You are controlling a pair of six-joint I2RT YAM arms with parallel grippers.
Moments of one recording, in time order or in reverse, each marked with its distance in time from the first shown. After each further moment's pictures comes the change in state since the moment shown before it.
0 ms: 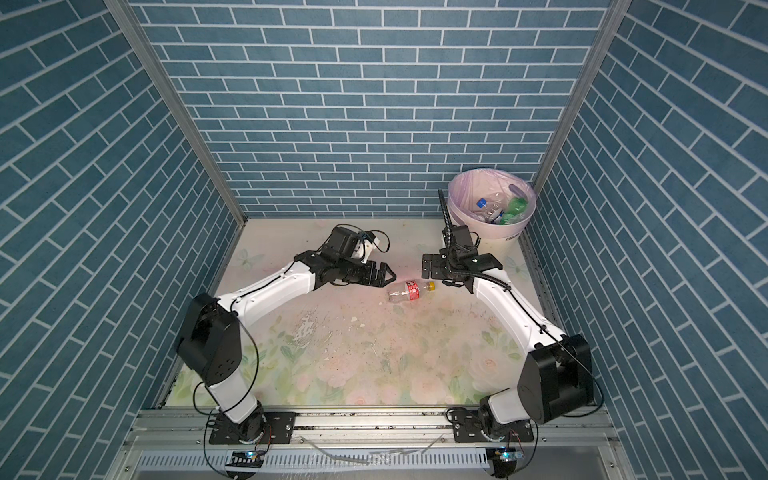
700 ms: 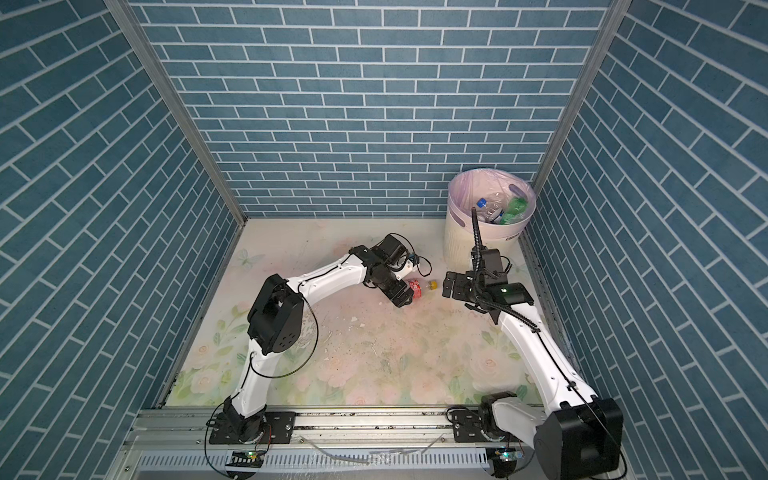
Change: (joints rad) left arm -0.132 0.407 0.415 -0.314 -0.175 0.452; right arm -0.135 -0.261 -0.213 -0.045 -0.074 0.042
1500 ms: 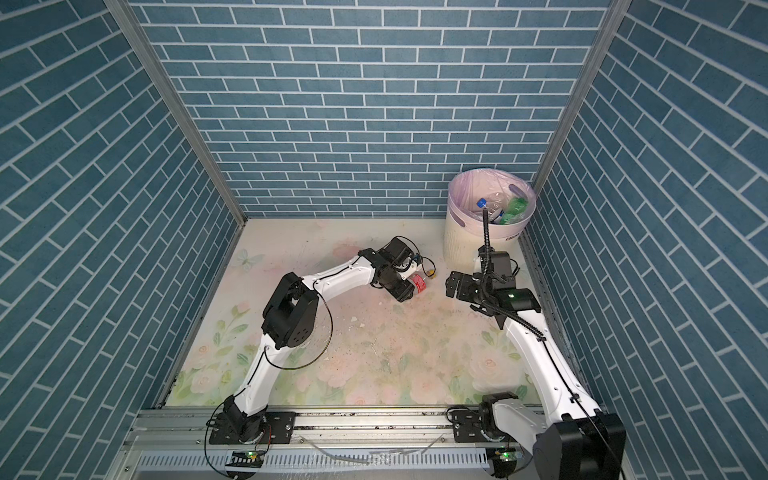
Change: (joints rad) left arm -0.004 0.103 0.047 0.085 -0.028 -0.051; right arm -0.058 -0.047 -0.029 0.024 -0.077 0.001
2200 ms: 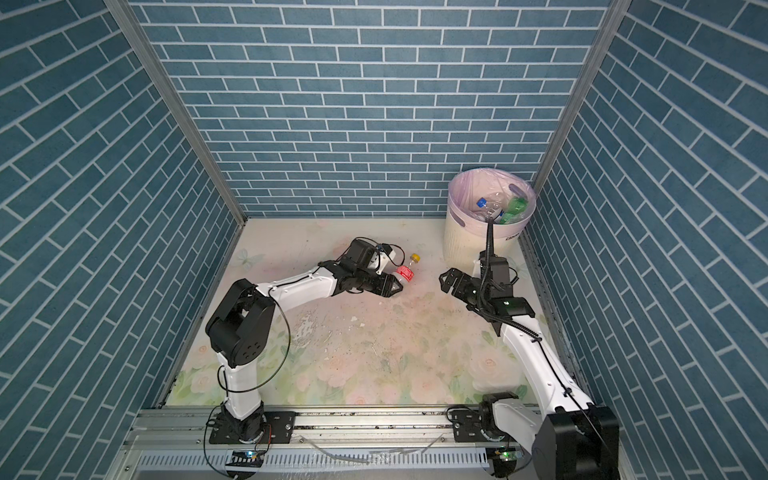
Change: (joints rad) left arm 0.115 -0.409 -0.583 0.528 0.259 -0.404; right arm -0.011 0.003 -0.146 0.293 -0.158 0.267
